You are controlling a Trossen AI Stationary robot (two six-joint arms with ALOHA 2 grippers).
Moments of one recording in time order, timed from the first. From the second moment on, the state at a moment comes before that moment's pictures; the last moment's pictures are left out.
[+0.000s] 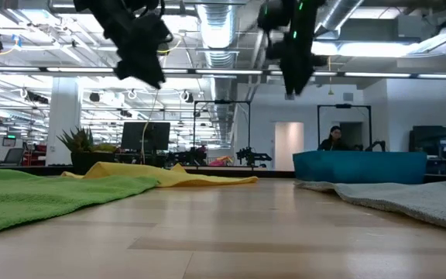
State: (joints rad) left arm 0.43 1.21 1.04 -0.69 0.06 -0.22; right arm -0.50 1.79 1.83 -1.34 0.22 0.14
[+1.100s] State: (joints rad) left arm 0.14 1.21 1.04 -0.97 -0.07 -0.95; right arm -0.31 1.67 1.14 -0.46 -0.17 -0.67
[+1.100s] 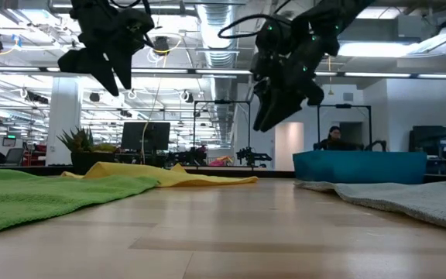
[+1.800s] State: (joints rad) left arm 0.14 1.21 1.04 -0.94 -0.07 -0.95; right arm -0.30 1.92 1.09 -0.25 0.00 -0.80
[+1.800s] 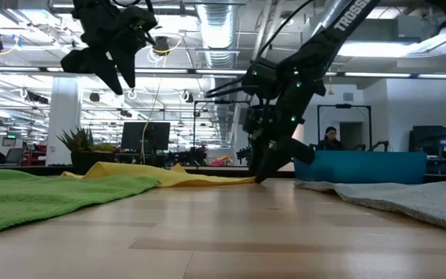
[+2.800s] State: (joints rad) left arm 0.14 1.21 1.04 -0.92 -0.07 -0.94; right arm -0.28 1.96 1.11 -0.23 0.16 -0.70
